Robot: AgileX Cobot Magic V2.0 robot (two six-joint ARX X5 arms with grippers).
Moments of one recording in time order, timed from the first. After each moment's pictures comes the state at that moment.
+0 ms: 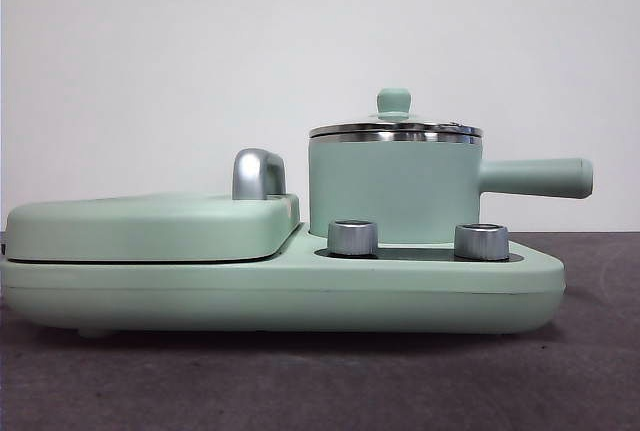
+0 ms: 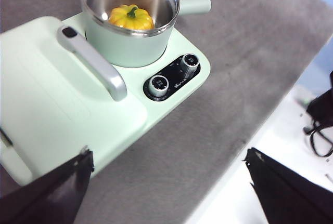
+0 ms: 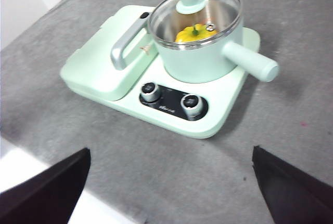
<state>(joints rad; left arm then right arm) -0.57 0.76 1.22 -1.09 0.31 -0.03 0.52 0.26 0.93 -1.11 -0.16 0.27</state>
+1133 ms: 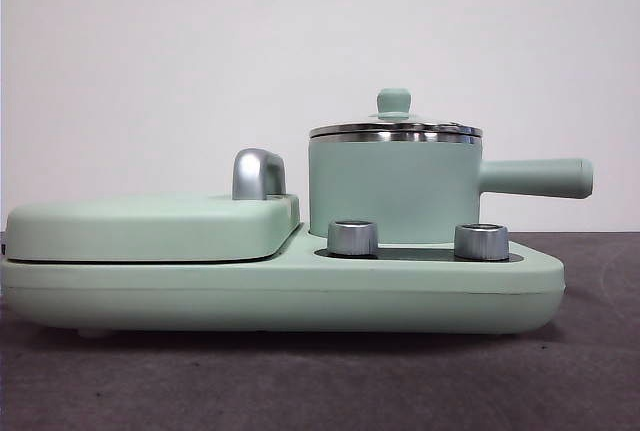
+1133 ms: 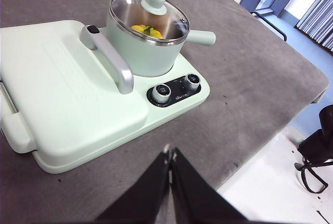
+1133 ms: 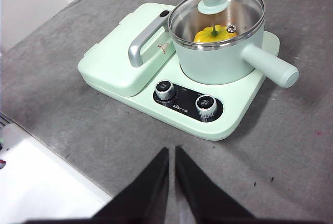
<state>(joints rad) -0.57 0.37 0.96 -1.01 0.26 -0.21 0.52 0.26 0.93 -1.11 -0.21 0.22</state>
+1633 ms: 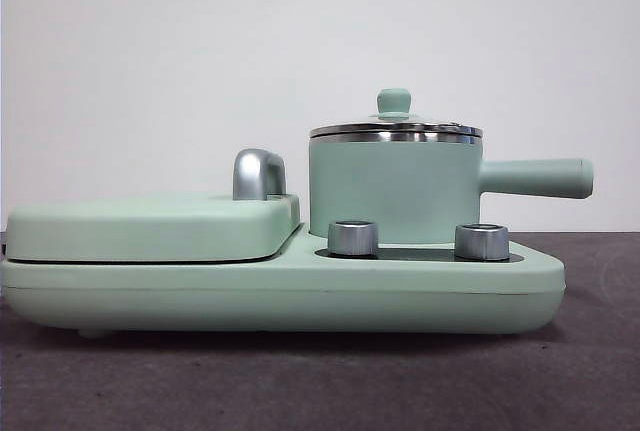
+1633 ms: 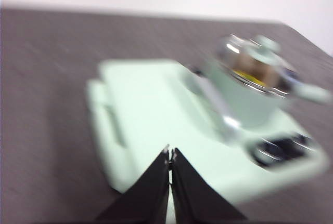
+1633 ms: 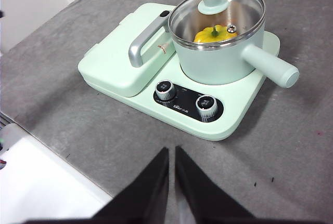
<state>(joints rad) -0.15 0.27 0.60 -0.60 0.26 -0.11 0.52 0.26 0.93 -1.11 -0.21 0.22</state>
